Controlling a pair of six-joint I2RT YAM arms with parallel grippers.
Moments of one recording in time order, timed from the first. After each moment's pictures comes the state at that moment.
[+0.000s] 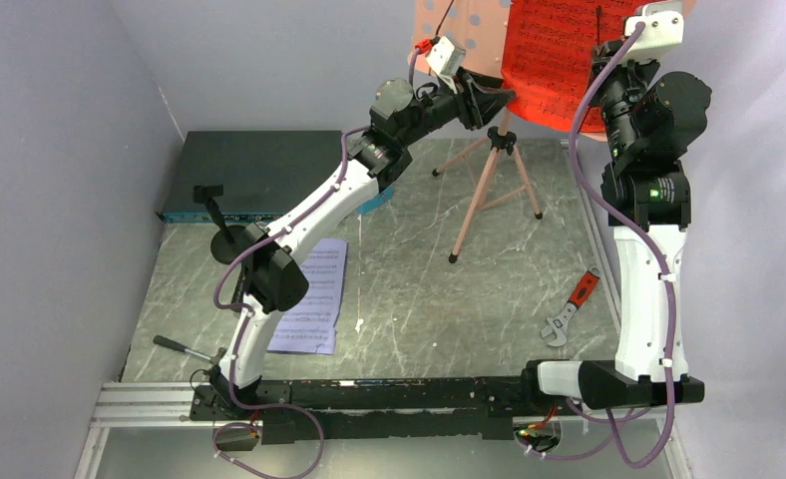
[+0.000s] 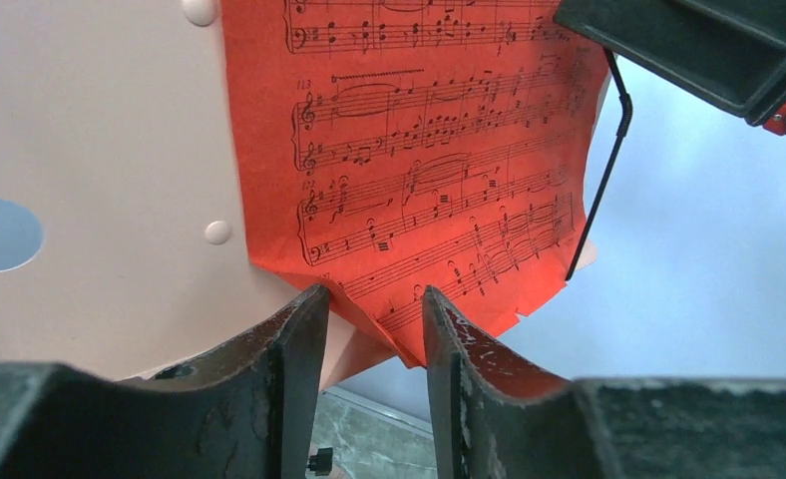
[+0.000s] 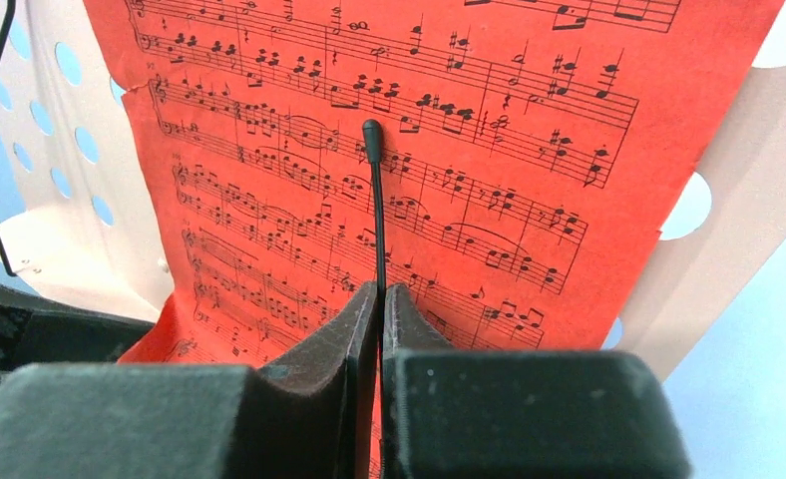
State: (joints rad) left arm -0.77 2.19 2.34 0.30 0.36 -0.31; right arm 0.03 1.29 1.86 -0.31 -0.01 -0.19
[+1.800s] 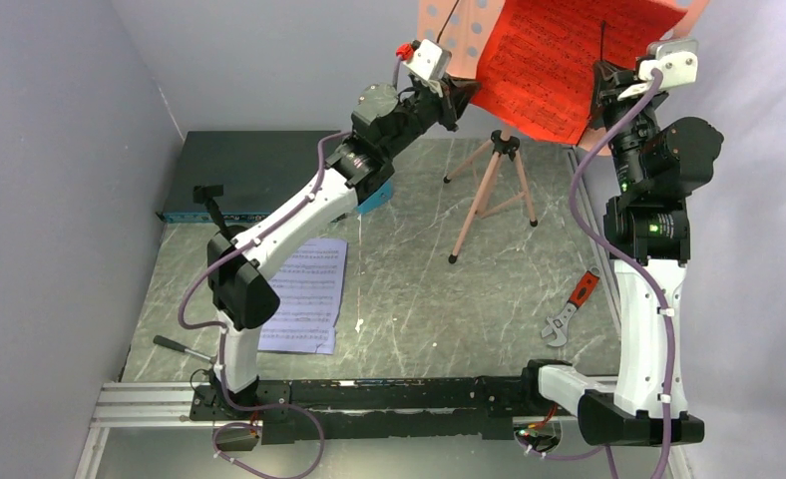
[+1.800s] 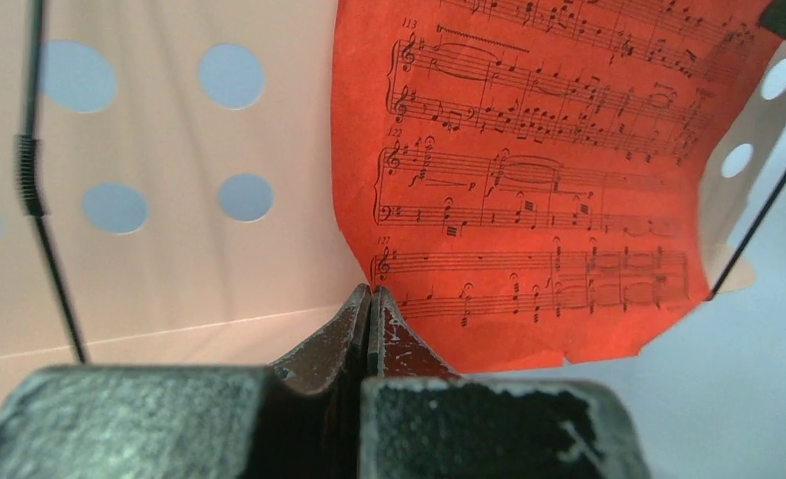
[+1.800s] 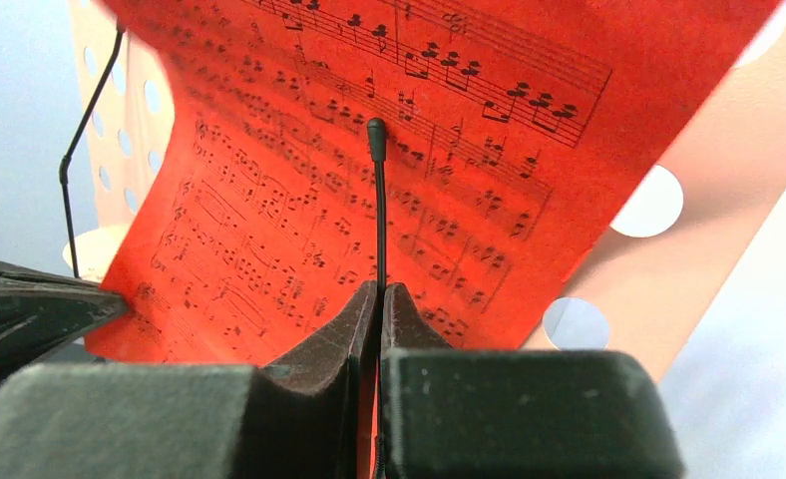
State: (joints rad) left arm -0.79 1.98 2.08 0.25 0.13 -0.15; right arm -0.04 1.11 1.61 -0.11 -0.16 -0.14
